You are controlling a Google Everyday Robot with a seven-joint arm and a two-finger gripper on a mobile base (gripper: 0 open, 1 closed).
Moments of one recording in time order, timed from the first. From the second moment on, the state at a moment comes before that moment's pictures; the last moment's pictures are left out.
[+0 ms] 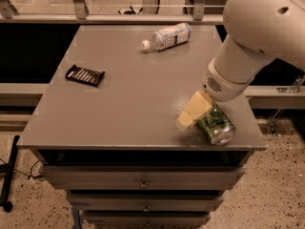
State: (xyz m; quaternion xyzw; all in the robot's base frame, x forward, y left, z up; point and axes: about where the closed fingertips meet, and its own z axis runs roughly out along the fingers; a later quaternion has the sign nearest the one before) arm 0.486 -0.143 0.846 -0.32 0.94 0.04 0.11
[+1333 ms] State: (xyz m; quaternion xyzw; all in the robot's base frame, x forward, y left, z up) arm 0.515 -0.153 0.851 -0.21 0.96 0.06 0.18
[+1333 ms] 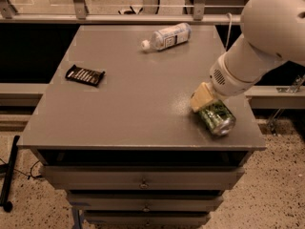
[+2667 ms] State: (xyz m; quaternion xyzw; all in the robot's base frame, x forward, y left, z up) arm 0.552 -0.082 0.952 -0.34 0.77 0.36 0.40
